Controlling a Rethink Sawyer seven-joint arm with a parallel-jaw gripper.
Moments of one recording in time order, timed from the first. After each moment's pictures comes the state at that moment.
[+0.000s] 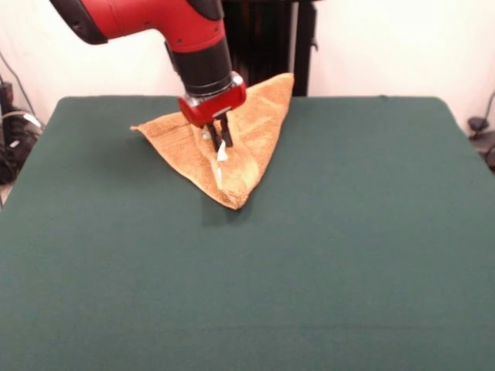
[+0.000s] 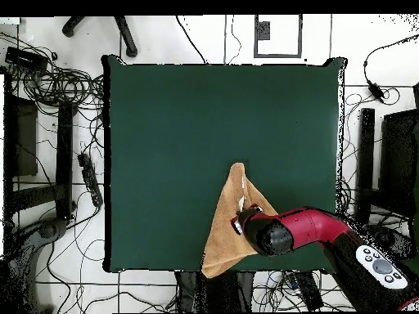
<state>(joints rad) -0.90 -0.47 0.58 1.96 -0.90 0.43 1.44</state>
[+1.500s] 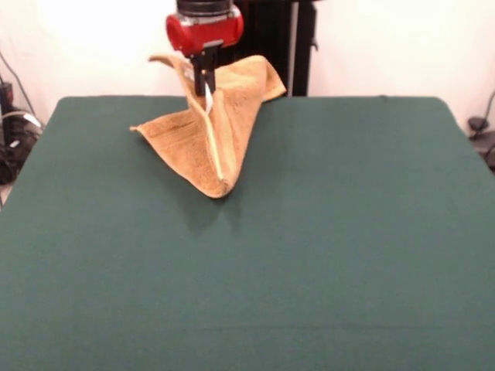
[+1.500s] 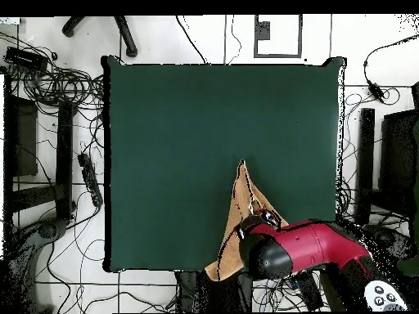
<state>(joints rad) -0.77 -0.89 0.52 2.13 -0.78 0.42 1.44</state>
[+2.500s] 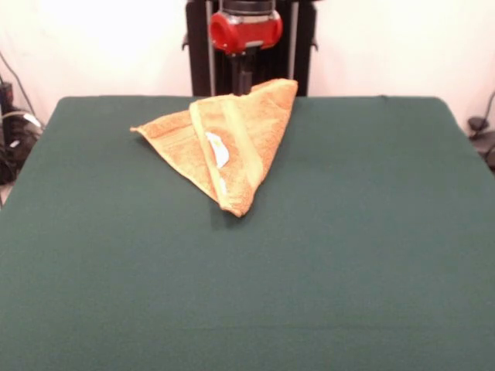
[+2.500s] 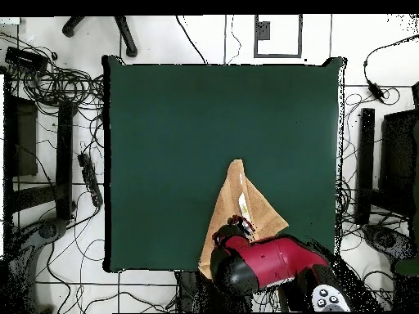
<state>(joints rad) -0.46 -0.85 0.20 2.15 -0.73 0.14 1.44</state>
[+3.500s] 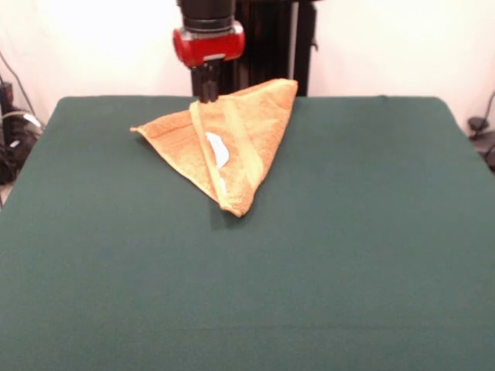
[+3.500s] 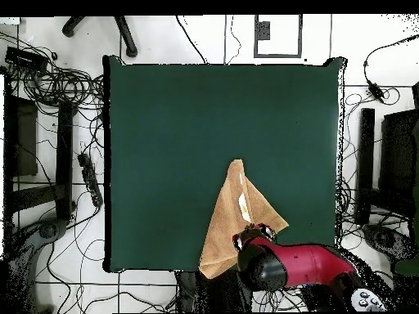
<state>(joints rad) -0.65 -0.75 0.22 2.13 -0.67 0.19 1.44</state>
